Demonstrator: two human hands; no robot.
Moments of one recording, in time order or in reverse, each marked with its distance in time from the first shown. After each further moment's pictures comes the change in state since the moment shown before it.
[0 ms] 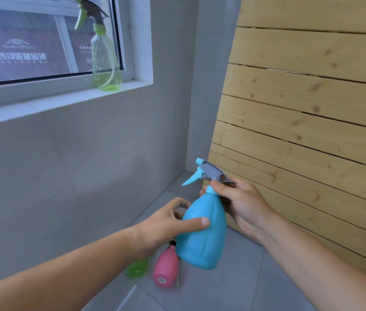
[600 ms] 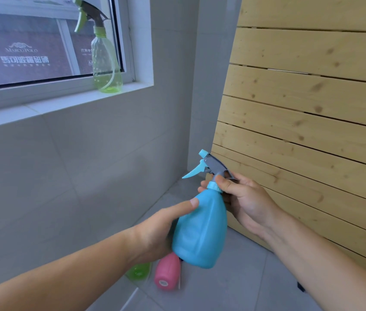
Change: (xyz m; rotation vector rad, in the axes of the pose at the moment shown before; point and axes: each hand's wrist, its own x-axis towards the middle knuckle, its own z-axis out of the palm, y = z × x) left_hand 0.001 0.001 0.001 -0.276 -0.116 -0.067; right_hand -0.004 -0.015 0.000 0.043 -0.066 0.019
